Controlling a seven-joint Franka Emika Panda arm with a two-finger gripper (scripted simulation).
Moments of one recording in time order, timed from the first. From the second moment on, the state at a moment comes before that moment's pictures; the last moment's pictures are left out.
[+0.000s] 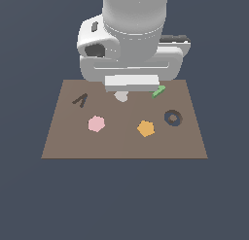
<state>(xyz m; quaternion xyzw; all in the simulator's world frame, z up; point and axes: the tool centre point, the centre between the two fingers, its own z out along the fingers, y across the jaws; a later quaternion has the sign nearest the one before) -0.011 0.012 0.148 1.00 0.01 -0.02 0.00</state>
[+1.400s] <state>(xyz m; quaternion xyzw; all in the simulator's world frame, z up) -0.054 0.035 0.116 0.98 -0.20 -0.01 0.00</state>
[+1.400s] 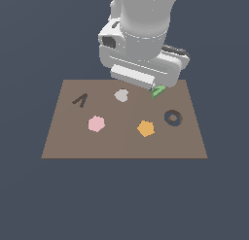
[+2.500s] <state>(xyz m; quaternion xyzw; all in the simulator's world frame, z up) -0.089 0.102 0.064 0.87 -0.50 0.00 0.00</state>
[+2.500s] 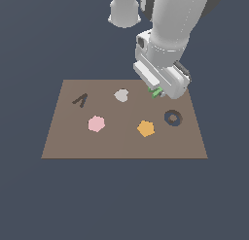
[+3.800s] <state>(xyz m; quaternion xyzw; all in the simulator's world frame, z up) -0.089 0.122 0.033 0.82 -0.57 0.00 0.00</state>
